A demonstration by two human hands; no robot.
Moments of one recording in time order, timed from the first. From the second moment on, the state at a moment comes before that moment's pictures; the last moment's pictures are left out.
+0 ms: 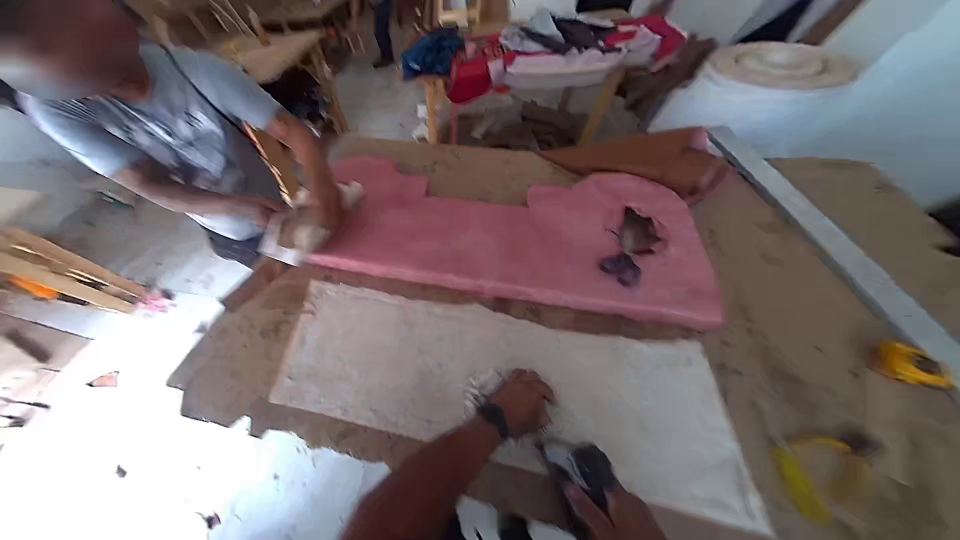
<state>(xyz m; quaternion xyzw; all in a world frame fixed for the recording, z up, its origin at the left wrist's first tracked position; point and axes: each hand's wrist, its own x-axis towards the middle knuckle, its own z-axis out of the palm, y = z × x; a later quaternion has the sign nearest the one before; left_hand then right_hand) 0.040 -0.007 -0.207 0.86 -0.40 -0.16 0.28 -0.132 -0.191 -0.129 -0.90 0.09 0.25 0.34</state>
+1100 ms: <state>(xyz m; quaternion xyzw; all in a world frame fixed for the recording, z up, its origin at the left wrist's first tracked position) 0.037 0.009 -0.155 0.68 -0.23 -0.16 0.68 -0.147 -0.413 -0.141 -0.80 0.38 0.13 0.45</state>
